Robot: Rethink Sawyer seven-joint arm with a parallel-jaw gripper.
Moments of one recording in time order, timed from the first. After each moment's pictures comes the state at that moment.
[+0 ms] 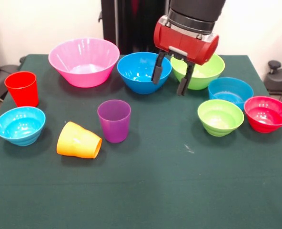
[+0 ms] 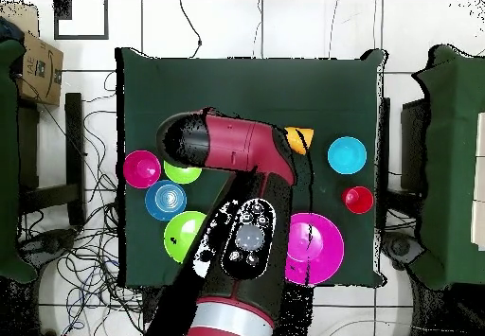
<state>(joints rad) 0.07 -0.57 -0.31 1.41 0.09 0.57 2.17</state>
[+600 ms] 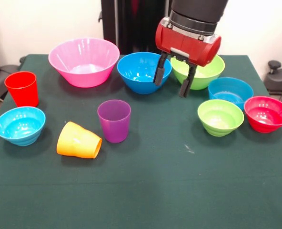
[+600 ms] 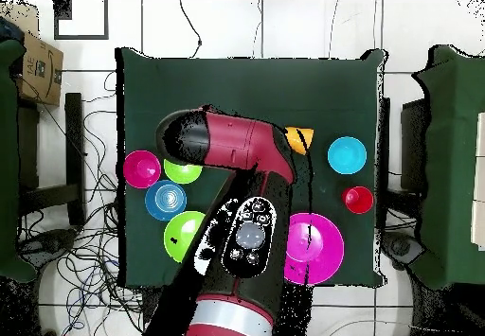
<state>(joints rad) 0.07 -0.56 -0.31 1.40 0.11 0.57 2.17</state>
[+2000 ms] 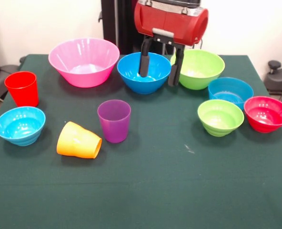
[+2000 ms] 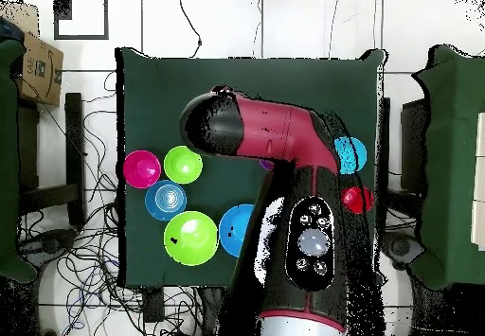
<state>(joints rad) -0.12 -0.70 -0.09 1.41 -0.04 0.58 2.17</state>
